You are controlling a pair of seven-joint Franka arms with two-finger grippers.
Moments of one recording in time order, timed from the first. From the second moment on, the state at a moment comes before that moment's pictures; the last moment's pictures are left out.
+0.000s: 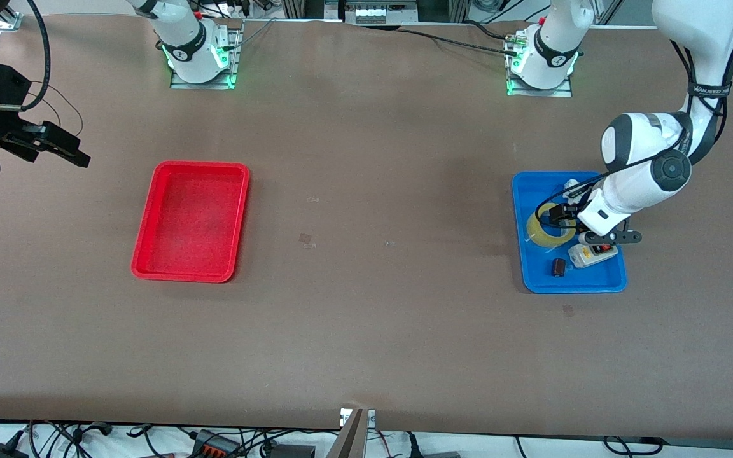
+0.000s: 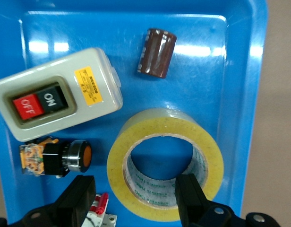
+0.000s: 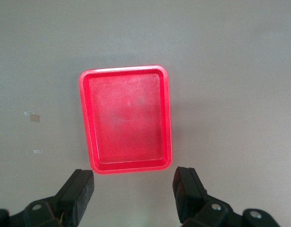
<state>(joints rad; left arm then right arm) 0.00 0.28 -0.01 -2.24 -0.04 2.40 -0.03 -0.02 0.05 0.07 -1.53 -0.03 1.52 0.17</state>
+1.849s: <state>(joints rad) 0.03 0.33 -0.01 -2.08 -0.04 2.21 -0.03 -0.02 0.05 0.07 -1.53 -0.03 1.52 0.17</state>
